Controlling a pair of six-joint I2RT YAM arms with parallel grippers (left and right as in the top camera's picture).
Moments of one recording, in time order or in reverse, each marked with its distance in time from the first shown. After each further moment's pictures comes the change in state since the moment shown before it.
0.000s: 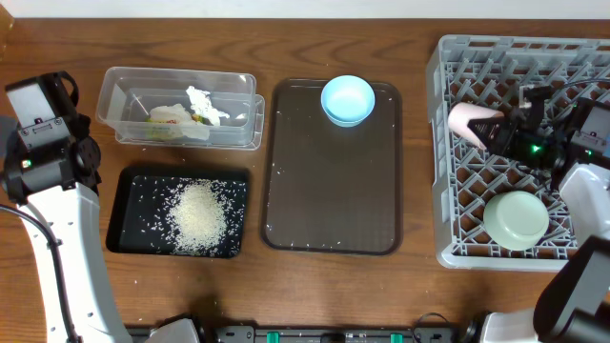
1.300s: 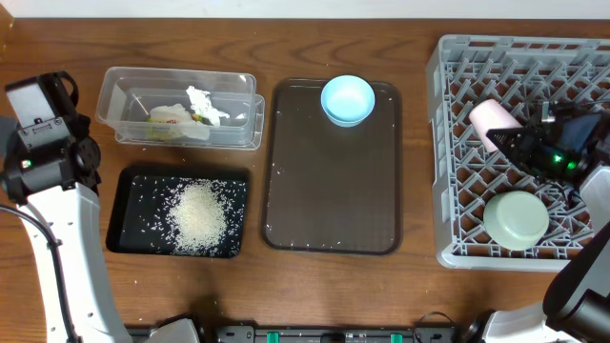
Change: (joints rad) left arm 0.000 0.000 0.000 0.000 0.000 0.000; right arm -0.139 0.068 0.018 -0.110 -0.034 0.024
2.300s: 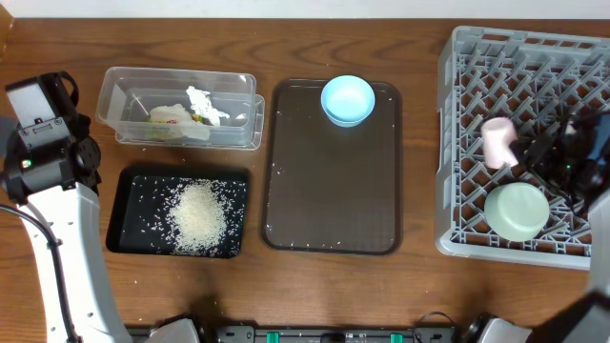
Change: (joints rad) left arm 0.000 0.000 0.000 0.000 0.000 0.000; right arm -0.006 -0.292 -0.011 -0.191 0.429 0.111
